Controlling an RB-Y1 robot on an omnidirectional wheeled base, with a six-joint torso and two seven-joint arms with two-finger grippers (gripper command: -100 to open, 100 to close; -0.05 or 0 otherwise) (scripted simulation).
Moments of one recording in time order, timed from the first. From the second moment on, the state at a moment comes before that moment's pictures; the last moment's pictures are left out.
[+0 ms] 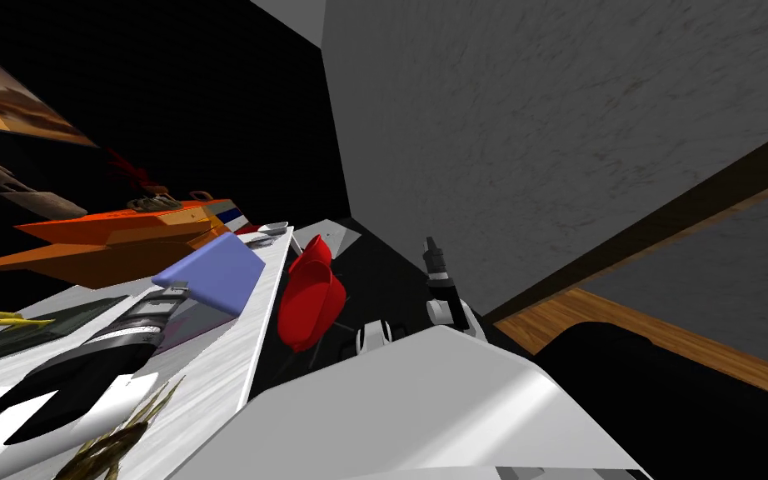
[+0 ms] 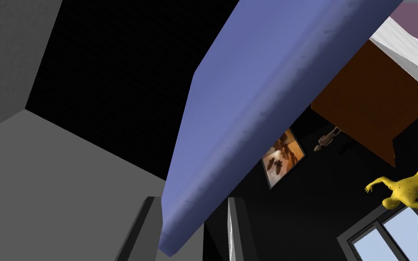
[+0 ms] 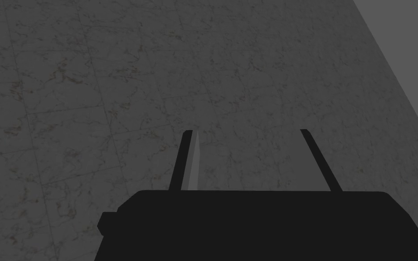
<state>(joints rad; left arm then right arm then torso) 0.34 0.65 0.48 -1.79 -0.27 0.13 0.03 0.47 0.00 -0.05 -2.24 0.08 -0.39 0.12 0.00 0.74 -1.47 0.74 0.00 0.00</state>
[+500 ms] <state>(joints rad) 0.30 0.63 0.48 -1.77 -0.18 0.15 0.11 0.47 0.00 -0.05 -2.24 0.08 -0.39 0.12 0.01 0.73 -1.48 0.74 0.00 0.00</state>
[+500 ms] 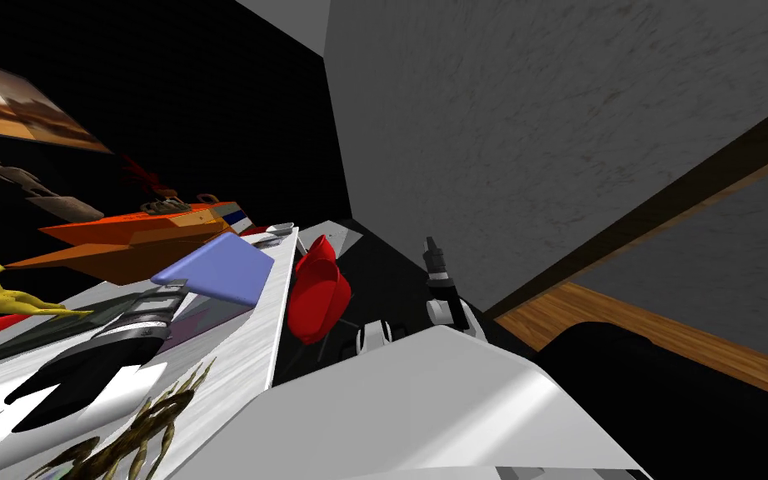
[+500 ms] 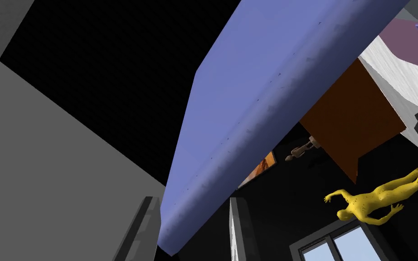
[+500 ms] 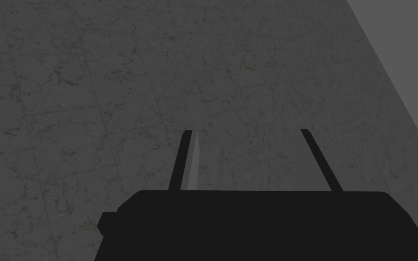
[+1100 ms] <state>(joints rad) 0.25 0.59 0.48 -1.72 -0.08 0.15 0.19 0.47 0.00 -0.05 -2.24 0.08 -0.39 0.12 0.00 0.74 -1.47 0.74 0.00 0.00</state>
